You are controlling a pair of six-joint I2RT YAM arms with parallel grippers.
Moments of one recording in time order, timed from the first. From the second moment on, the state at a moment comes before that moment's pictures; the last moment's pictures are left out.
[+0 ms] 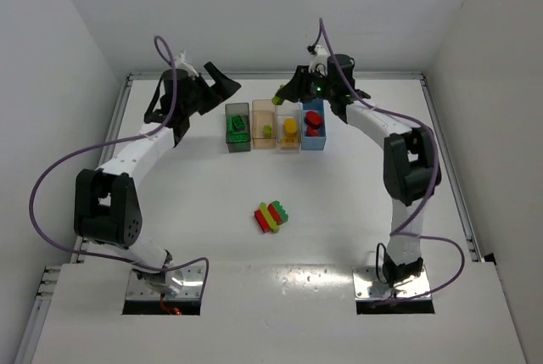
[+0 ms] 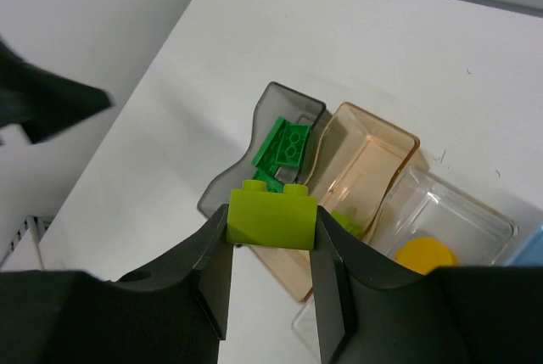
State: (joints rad) left arm -0.18 1.58 1.19 0.09 0.20 -0.76; right arm 0.30 2.00 1.50 0.17 -0.60 0.38
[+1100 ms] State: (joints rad) left arm -0.23 1.52 1.19 -0.17 0.50 -0.13; right arm 0.35 1.87 1.51 -0.05 -0.47 0.15
